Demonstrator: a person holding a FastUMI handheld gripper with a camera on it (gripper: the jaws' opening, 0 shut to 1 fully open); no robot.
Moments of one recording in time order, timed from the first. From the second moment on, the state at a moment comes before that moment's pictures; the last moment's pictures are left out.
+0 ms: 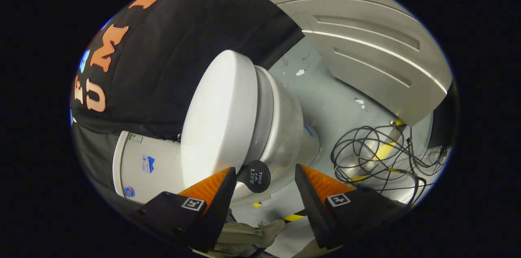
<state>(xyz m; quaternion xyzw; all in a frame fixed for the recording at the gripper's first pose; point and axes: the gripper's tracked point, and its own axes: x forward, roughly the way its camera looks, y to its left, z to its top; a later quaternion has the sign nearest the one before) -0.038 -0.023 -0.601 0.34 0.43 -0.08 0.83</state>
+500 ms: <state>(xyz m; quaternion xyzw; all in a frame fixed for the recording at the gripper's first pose) -0.025 -0.017 -0.594 0.44 0.40 -0.05 0.80</state>
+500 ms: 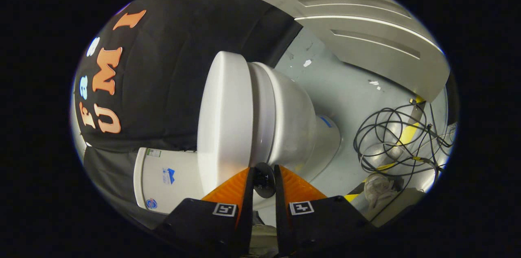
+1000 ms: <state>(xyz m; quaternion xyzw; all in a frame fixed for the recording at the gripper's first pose) -0.017 -0.012 -0.569 0.45 0.38 -0.08 0.80</state>
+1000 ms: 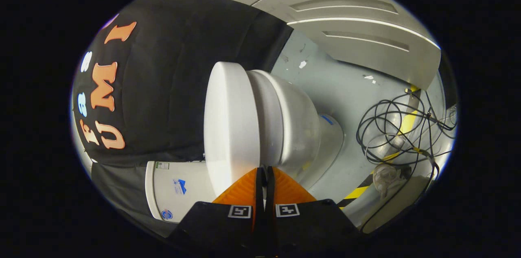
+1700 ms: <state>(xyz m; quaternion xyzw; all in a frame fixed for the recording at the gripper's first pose) -0.004 0.062 -0.449 0.33 0.35 -0.04 0.88</state>
